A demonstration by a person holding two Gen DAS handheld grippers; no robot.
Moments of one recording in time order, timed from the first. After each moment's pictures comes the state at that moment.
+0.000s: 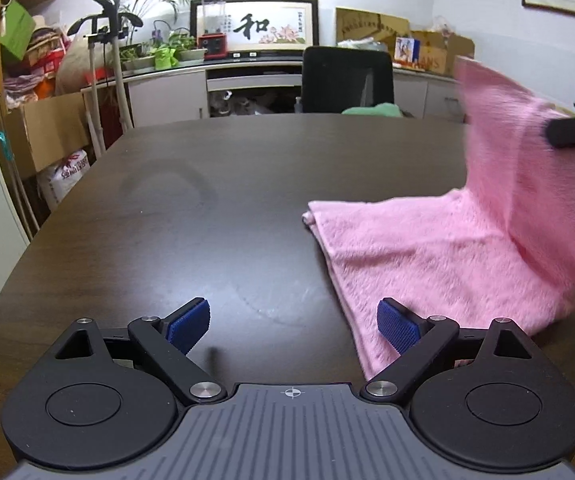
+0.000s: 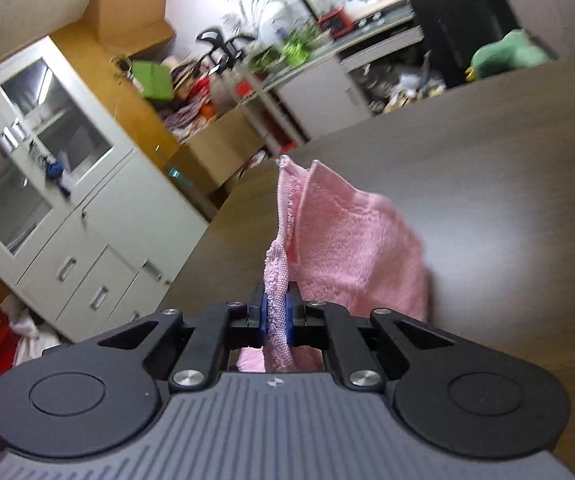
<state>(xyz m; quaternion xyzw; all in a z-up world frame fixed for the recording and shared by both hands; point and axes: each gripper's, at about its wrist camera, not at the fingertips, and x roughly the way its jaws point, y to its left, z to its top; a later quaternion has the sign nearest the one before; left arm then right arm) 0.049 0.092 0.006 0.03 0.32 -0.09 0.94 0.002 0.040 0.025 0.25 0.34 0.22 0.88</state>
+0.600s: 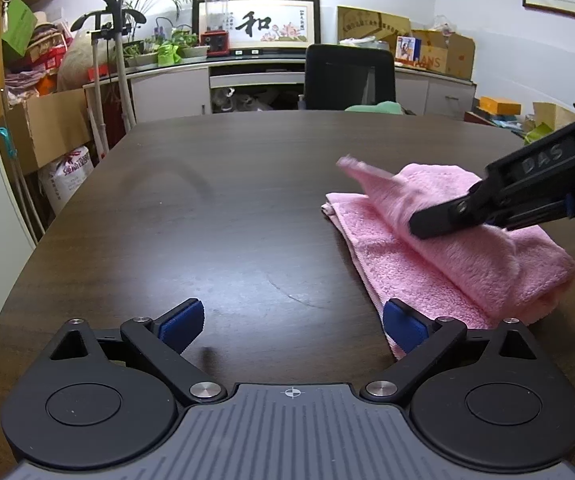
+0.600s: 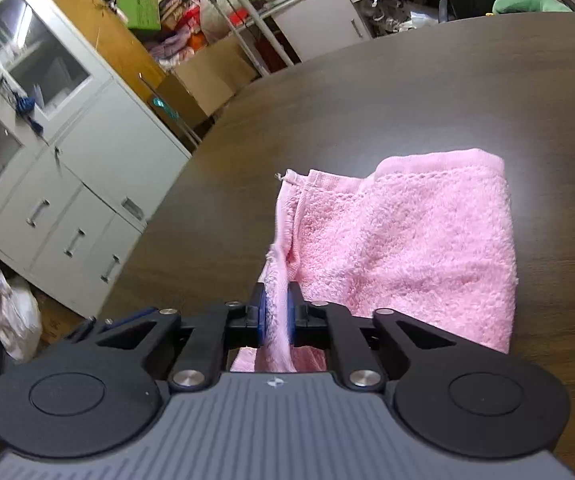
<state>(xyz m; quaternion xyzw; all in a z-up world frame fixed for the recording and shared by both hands) 0.042 0.111 0.007 0.02 0.32 -0.09 0.94 0.036 0.128 -0.014 0.21 0.42 0.23 0.85</state>
